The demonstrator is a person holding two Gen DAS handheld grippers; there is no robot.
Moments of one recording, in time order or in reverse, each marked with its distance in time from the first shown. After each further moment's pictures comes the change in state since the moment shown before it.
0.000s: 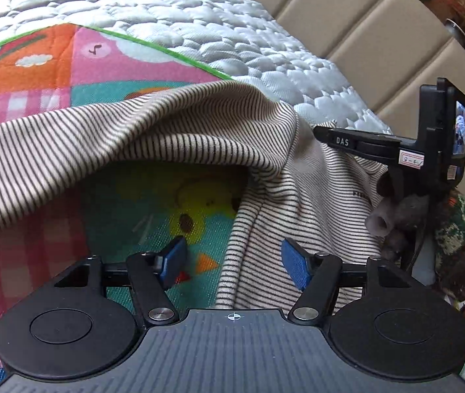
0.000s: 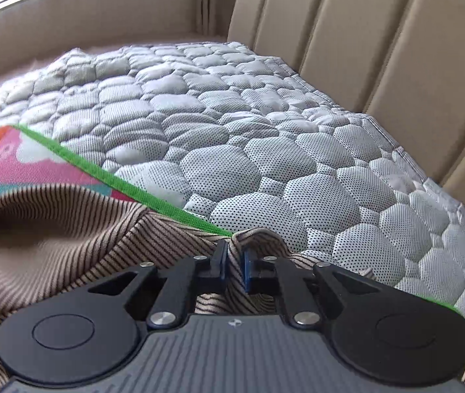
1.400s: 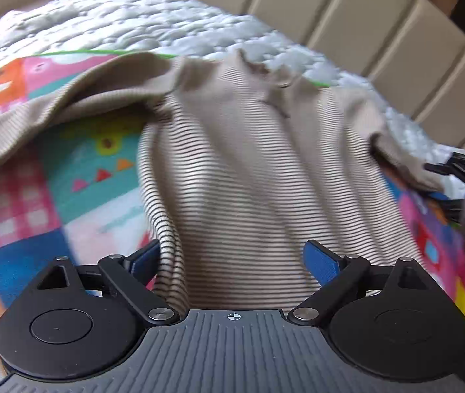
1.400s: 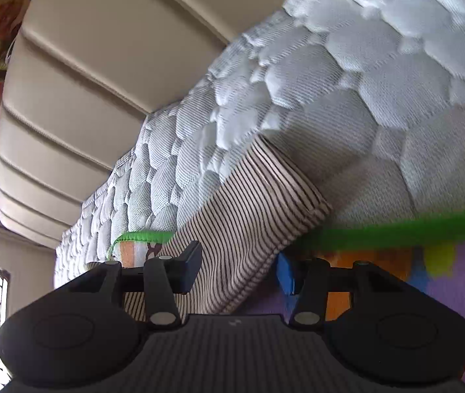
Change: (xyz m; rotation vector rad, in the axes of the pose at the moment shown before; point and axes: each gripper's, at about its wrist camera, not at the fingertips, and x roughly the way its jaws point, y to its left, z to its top) left arm -0.053 -0.086 -0.082 0.306 0.051 -0.010; right arm -0.176 -0.282 -0.257 1.258 -0.121 -0.136
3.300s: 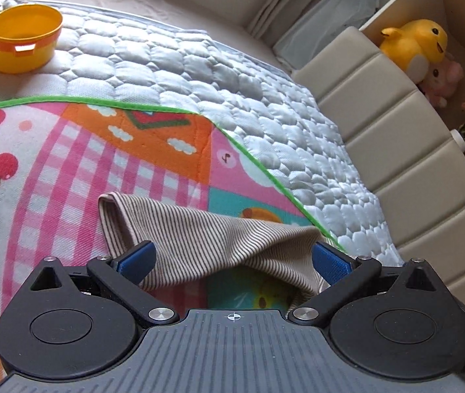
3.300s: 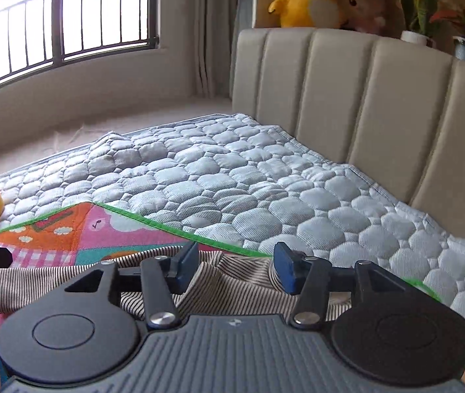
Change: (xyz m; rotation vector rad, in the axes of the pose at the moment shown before) left arm -0.078 0.184 0.049 -0.672 -0.323 0.157; right arm -0.020 0.334 -0.224 -1.115 0.002 0.240
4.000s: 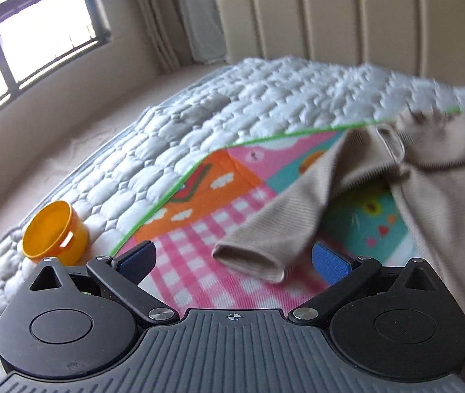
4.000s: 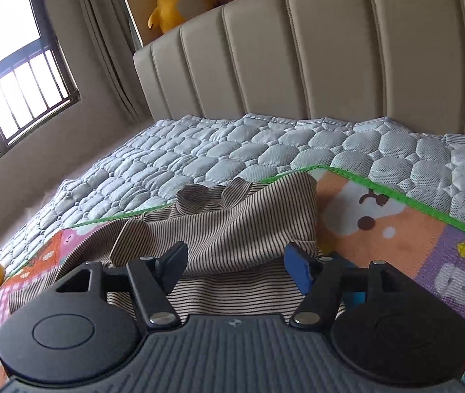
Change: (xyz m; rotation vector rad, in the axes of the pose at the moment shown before) left arm -0.046 -0.010 -0.033 1.011 -0.028 0.246; right arm -0.084 -0.093 -0.096 0.382 -0.030 -0.066
